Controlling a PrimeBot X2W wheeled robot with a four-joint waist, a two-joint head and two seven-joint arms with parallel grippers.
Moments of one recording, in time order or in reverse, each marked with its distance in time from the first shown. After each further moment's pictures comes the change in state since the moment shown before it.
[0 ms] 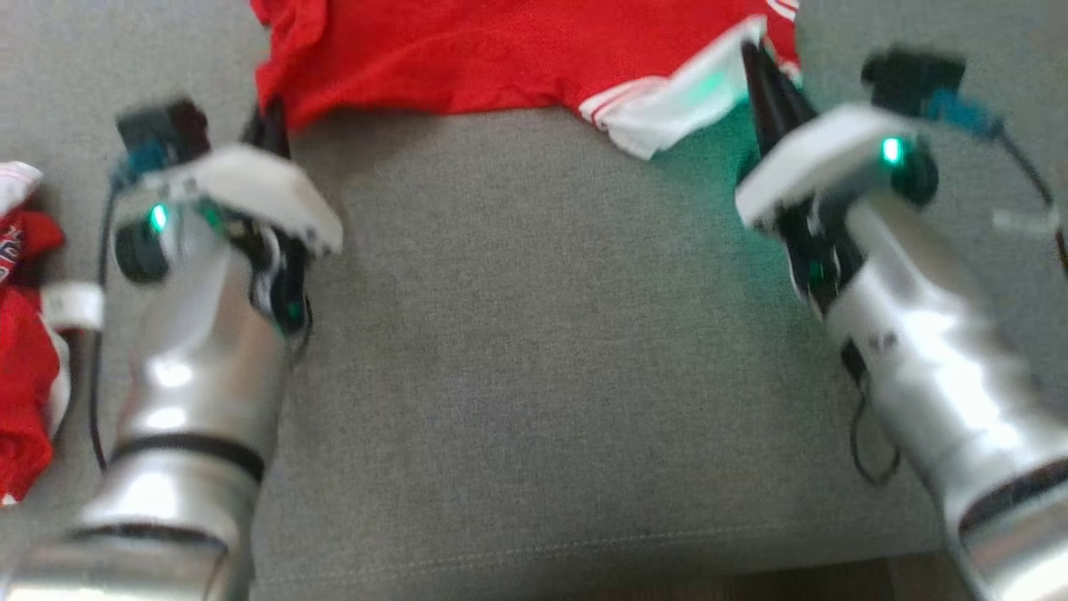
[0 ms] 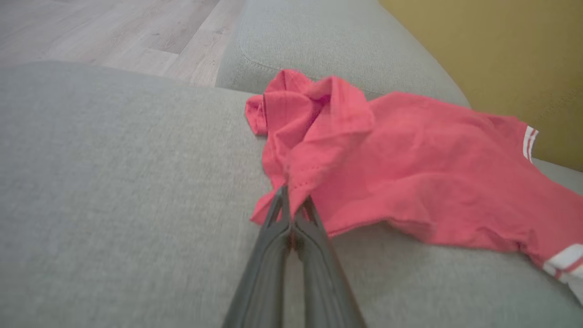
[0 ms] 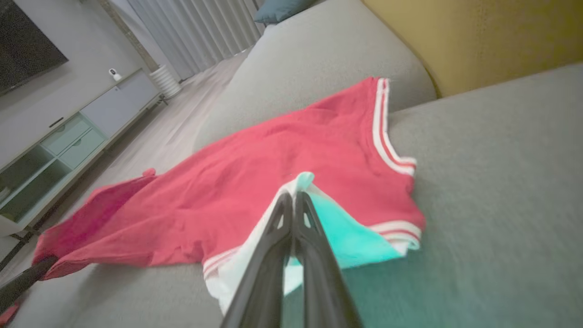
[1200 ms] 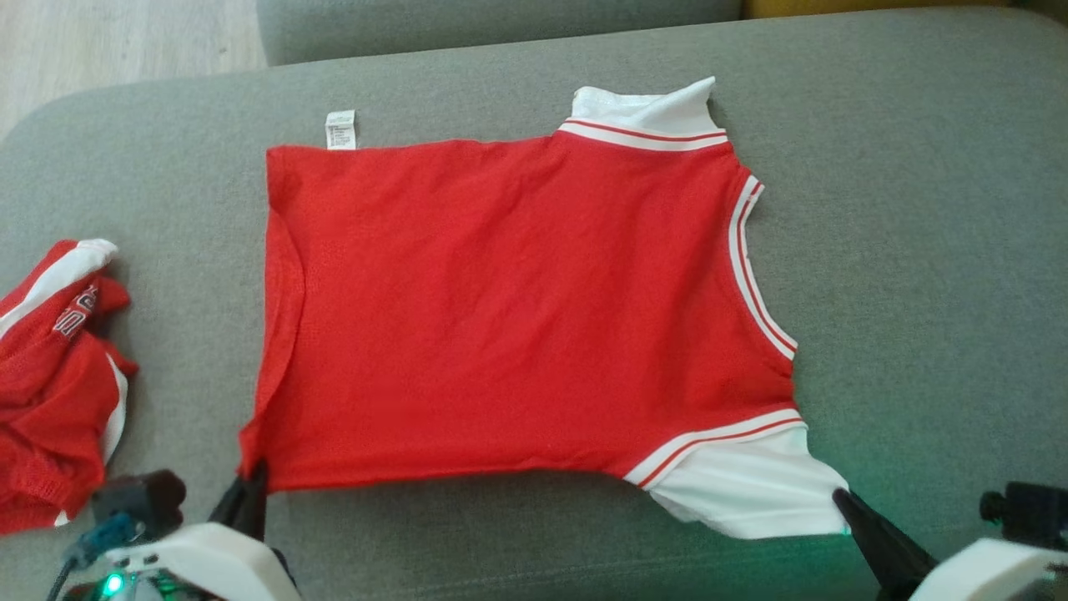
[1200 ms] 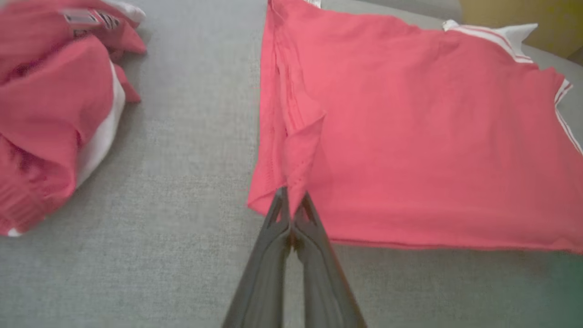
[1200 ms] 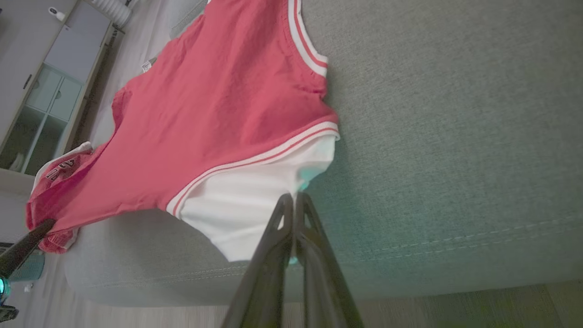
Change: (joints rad) left arm 1.183 0.145 0.085 -1.298 0.025 0.176 0.514; right arm 1.346 0.030 -0.633 -1.289 -0.183 0.000 0.769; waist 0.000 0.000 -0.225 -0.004
